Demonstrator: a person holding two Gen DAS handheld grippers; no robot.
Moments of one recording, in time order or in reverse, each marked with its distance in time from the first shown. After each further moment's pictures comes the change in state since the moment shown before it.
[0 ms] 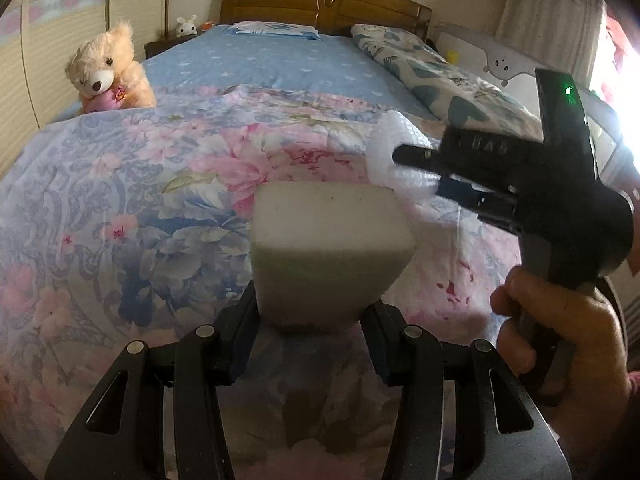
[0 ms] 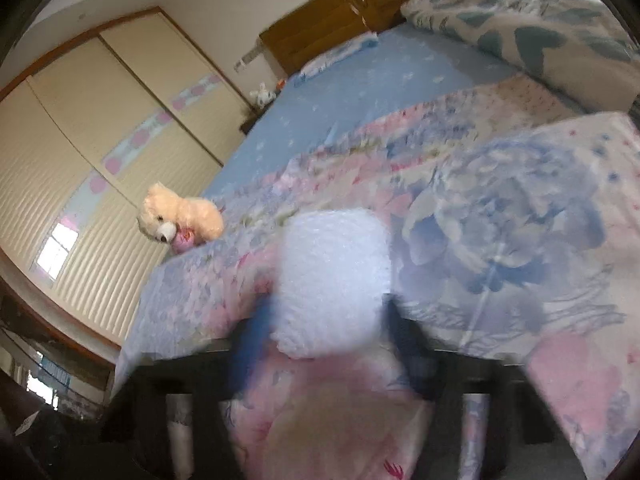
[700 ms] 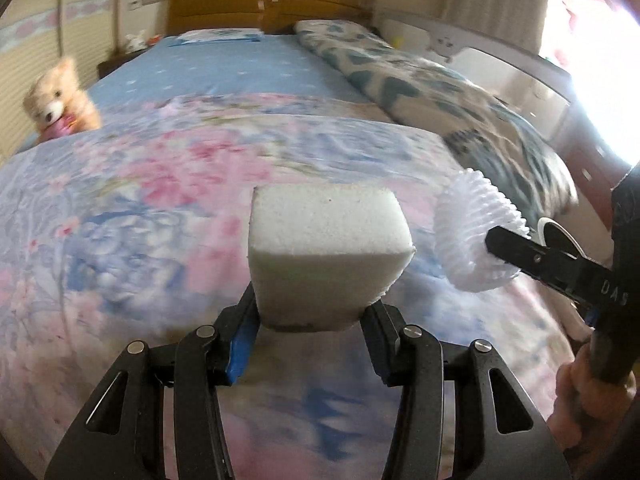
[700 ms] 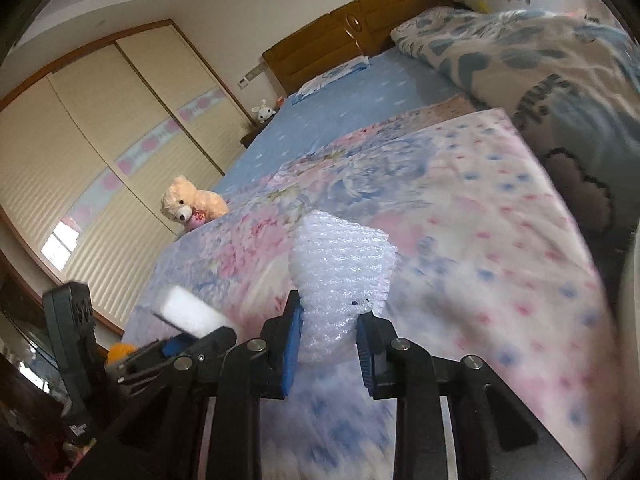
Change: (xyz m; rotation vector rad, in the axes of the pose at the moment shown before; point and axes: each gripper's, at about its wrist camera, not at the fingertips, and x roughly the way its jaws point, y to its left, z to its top) left arm -0.036 -0.079 -0.027 0.148 0.012 -0.122; right arm -0.166 -0.041 -0.083 -0.029 -0.090 -0.019
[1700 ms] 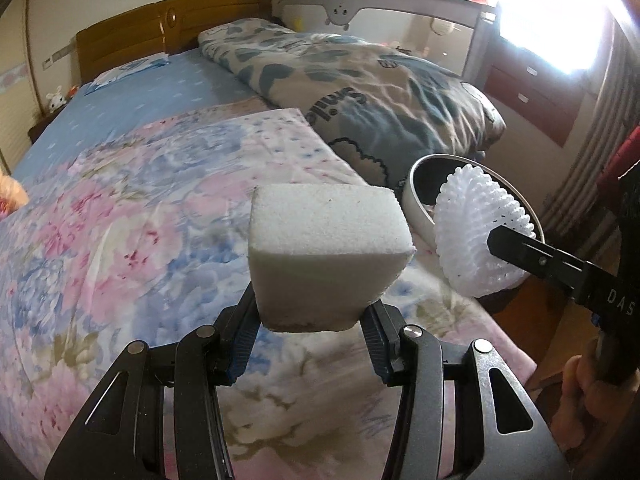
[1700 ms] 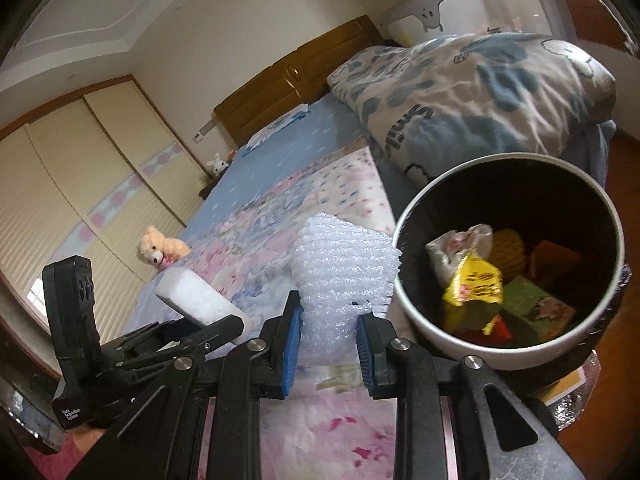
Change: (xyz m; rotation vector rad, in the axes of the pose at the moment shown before) left arm -0.017 -0.153 -0.017 0.272 0.026 -0.117; right arm -0.147 -0.074 -0.051 0.128 -0.176 -0.141
